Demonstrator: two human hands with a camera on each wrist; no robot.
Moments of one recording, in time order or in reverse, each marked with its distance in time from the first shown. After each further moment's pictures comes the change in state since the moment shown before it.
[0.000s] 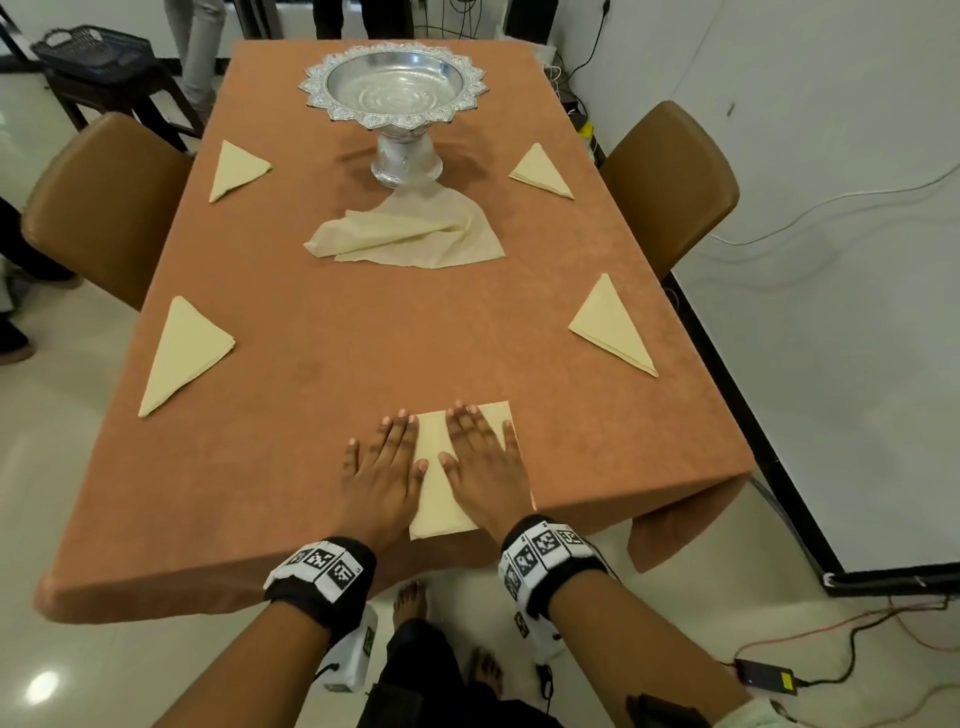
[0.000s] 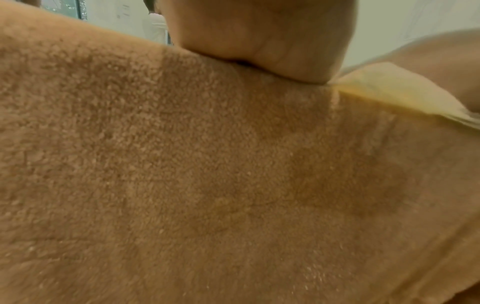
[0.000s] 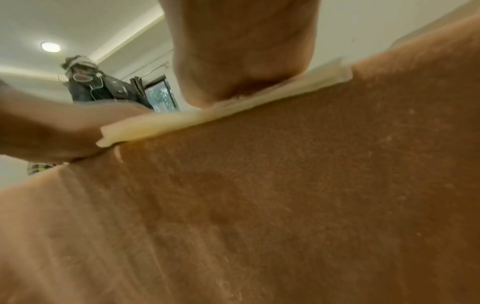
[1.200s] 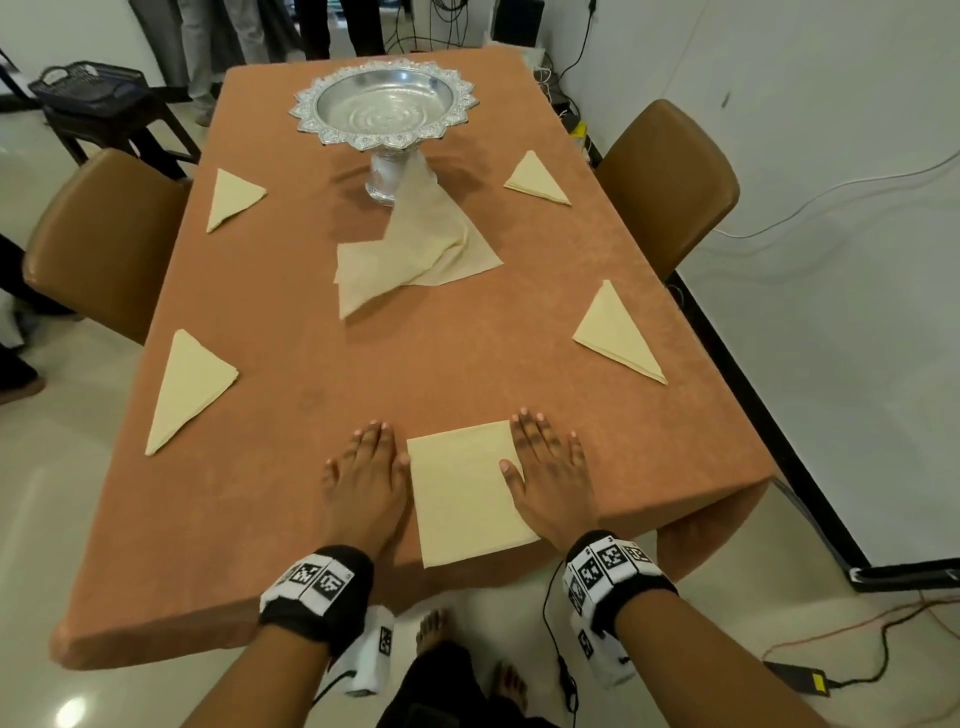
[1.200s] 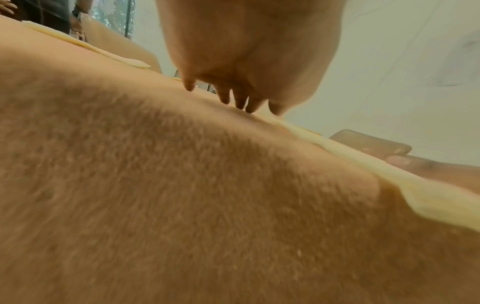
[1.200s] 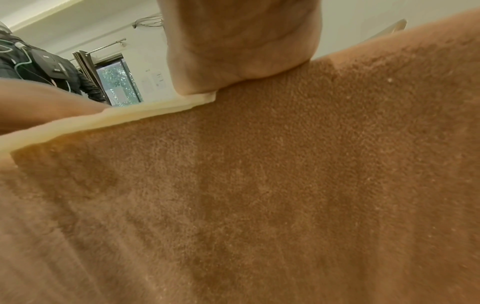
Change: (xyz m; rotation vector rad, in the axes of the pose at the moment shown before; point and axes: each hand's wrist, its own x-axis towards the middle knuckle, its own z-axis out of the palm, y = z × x) left_hand 0.017 -0.009 -0.031 -0.038 0.039 -0.175; right_hand -0.006 0.060 0.001 -0.021 0.026 0.156
